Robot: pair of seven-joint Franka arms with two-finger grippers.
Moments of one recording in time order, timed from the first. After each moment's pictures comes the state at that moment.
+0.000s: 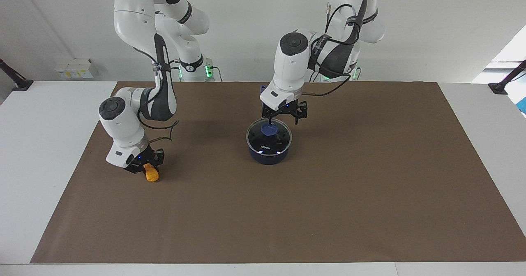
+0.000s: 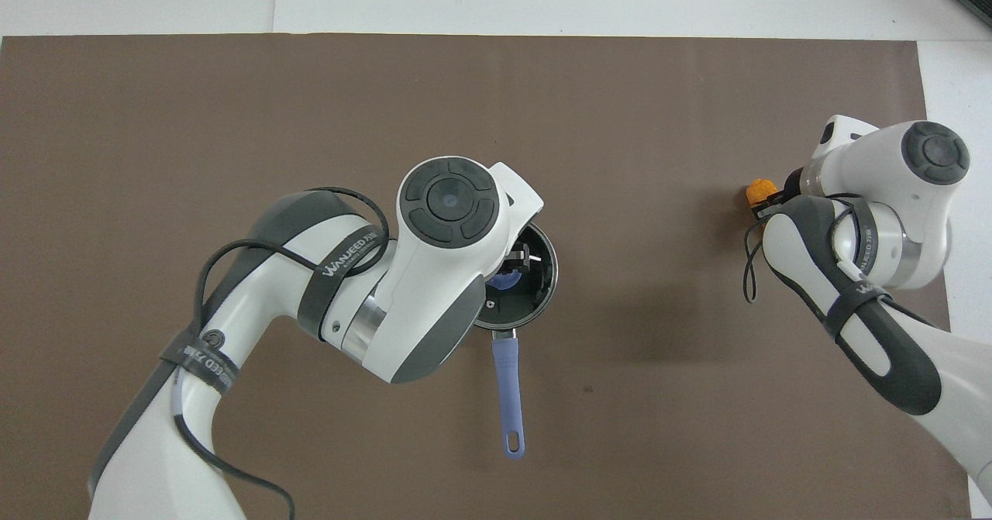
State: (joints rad) left arm -0.74 0.32 0.05 -1.62 -0.04 1.94 -0.62; right arm -0.03 0.39 -0.05 -1.91 -0.01 2.37 -0.51
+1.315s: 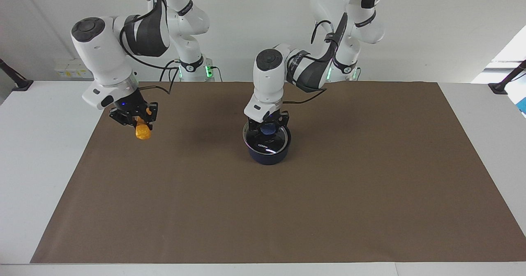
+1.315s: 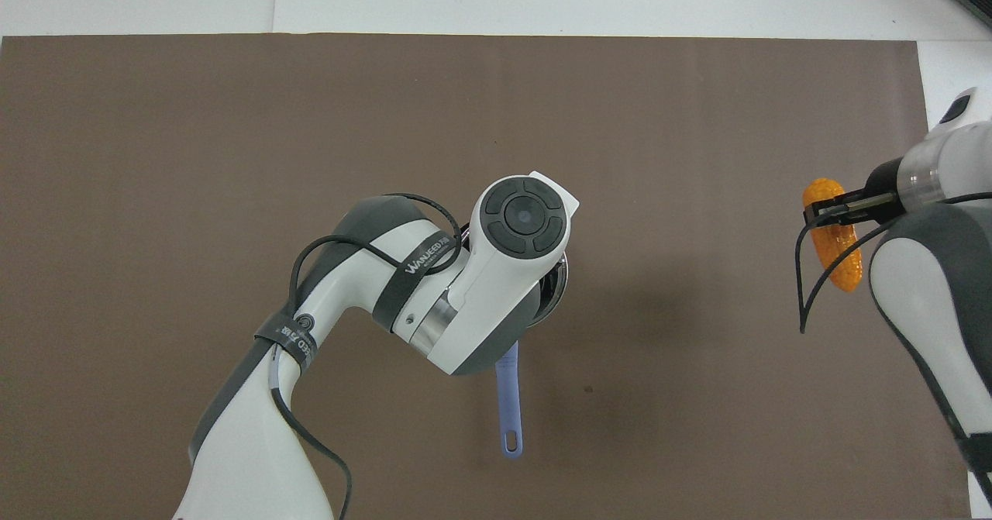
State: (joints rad) left arm -0.79 0.43 0.05 -1.55 -0.02 1.96 -0.82; right arm 0.03 0.02 -0.04 -1.83 -0.01 1.88 -0.16
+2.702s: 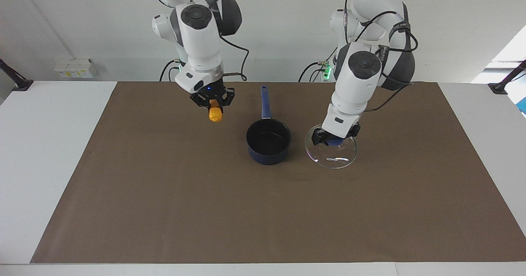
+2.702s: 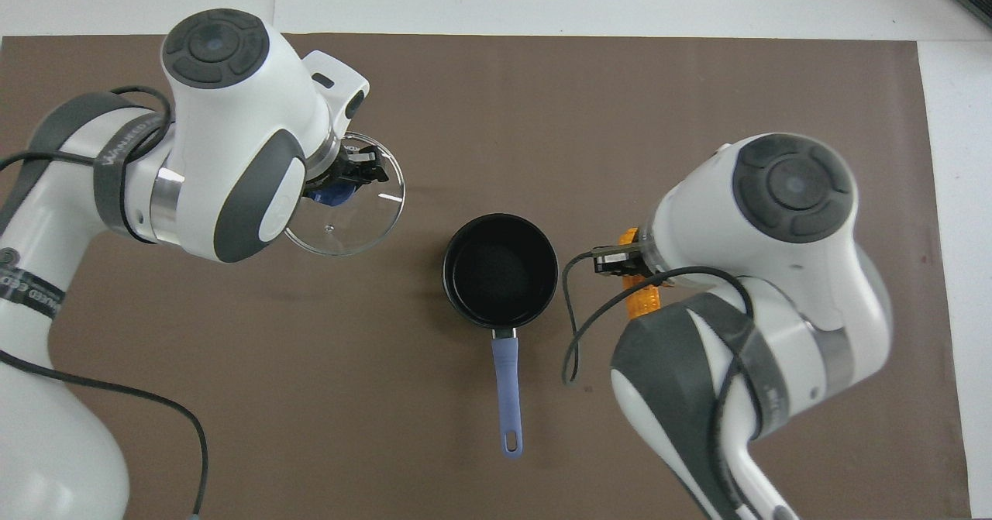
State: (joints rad) left arm -0.44 0.35 0.09 -1.49 -0.02 1.81 -0.51; right arm 0.45 0.08 -0.02 -1.82 -0.01 1.87 0.37
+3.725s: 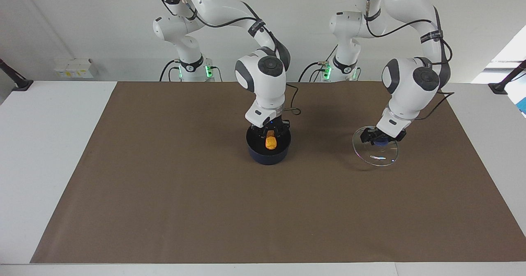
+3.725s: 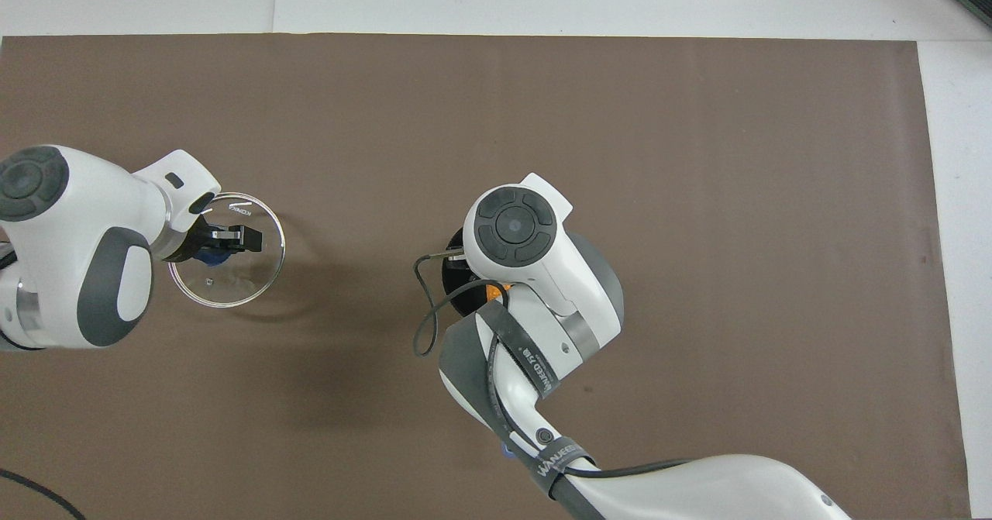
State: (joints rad) left arm -0.18 0.09 0.09 -2.16 -0.02 2.26 -0.04; right arm 0.61 0.41 0.00 -1.69 0.00 2.15 0.56
